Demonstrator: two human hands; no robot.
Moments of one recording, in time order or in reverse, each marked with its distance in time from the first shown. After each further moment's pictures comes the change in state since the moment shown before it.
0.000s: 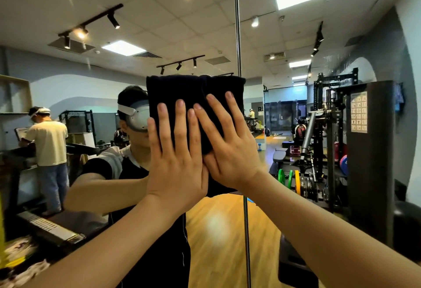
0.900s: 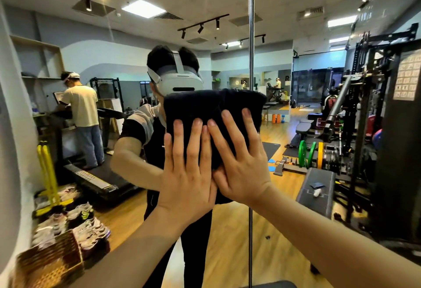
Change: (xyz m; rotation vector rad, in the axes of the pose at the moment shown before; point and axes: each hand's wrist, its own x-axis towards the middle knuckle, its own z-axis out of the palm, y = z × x) left_hand -0.118 0.047 0.010 0.046 -0.125 0.043; right_hand -0.129 -0.043 0.006 0.079 -0.070 0.076
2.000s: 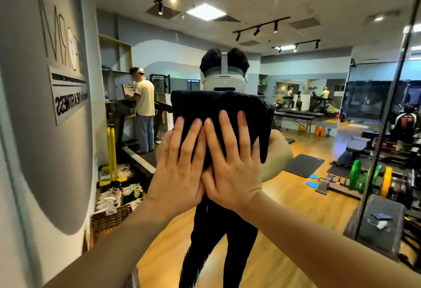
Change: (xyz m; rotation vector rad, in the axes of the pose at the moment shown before) left_hand -0.089 -0.207 -0.064 0.081 -0.056 -0.062; right_hand 0.082 -0.215 0.060 0.004 -0.042 0.042
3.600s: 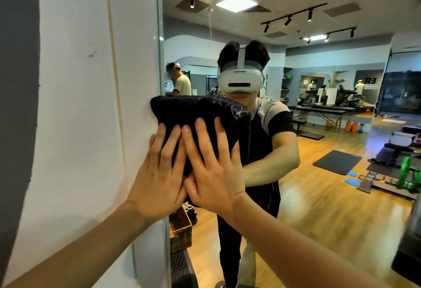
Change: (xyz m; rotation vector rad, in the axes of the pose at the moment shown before) left_hand -0.182 -0.309 -0.045 0.008 -0.074 0.013; right_hand 0.046 -0.331 0.108 0.015 -0.023 -0.117
